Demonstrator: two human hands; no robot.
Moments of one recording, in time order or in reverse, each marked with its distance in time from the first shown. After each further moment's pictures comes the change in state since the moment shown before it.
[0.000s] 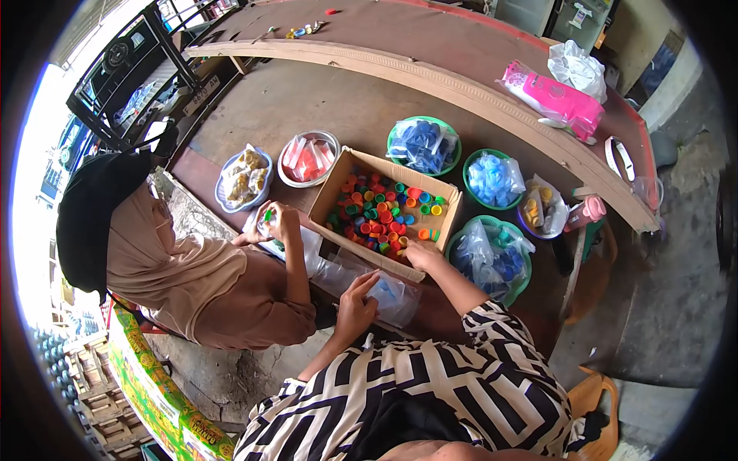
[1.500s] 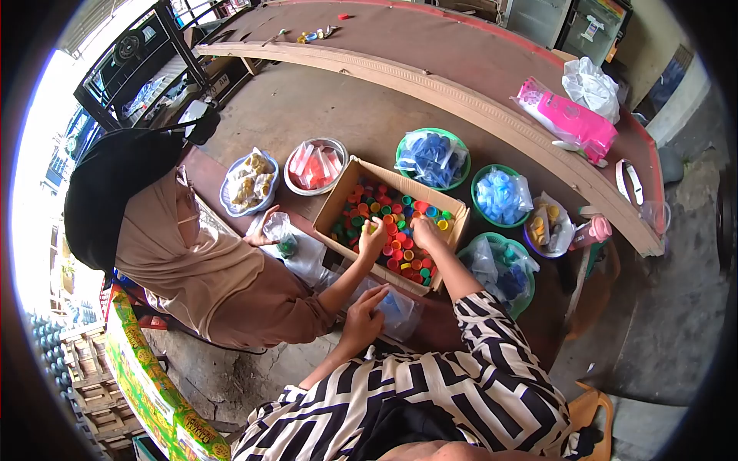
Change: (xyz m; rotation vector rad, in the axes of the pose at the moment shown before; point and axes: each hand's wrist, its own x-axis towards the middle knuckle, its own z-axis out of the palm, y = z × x) left_hand 0.004 -0.001 0.006 0.001 -0.054 -0.029; right_hand 0.072 0.035 -0.029 0.290 0.317 0.315
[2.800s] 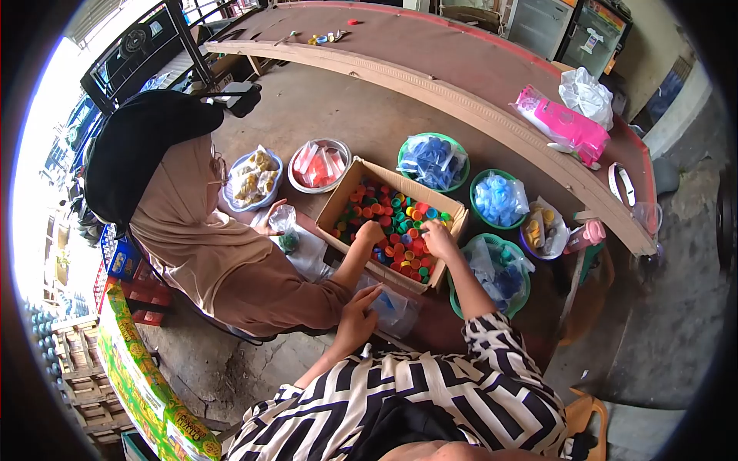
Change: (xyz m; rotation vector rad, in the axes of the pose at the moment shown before) left_hand -0.018 -0.003 -0.008 -0.050 0.034 -0.032; right_hand -0.043 0.009 -0.037 0.234 0.080 -0.076
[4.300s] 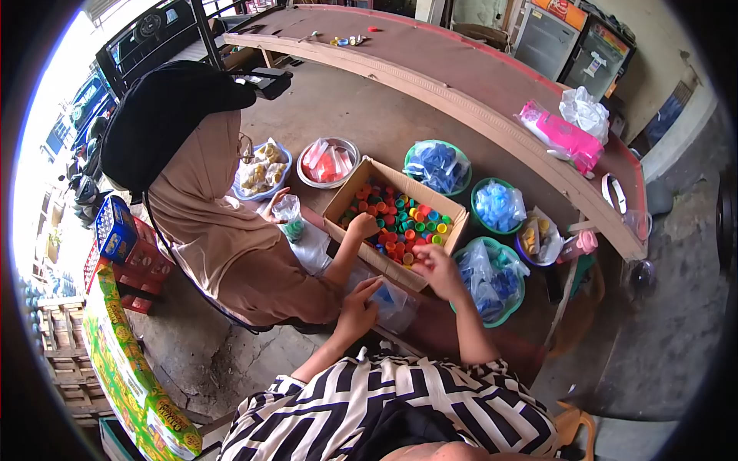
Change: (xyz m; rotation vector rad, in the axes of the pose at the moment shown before) left_hand -0.011 -0.001 -0.002 -0.056 0.046 0.037; right_hand -0.110 -0.099 -0.045 0.402 -0.012 -0.170
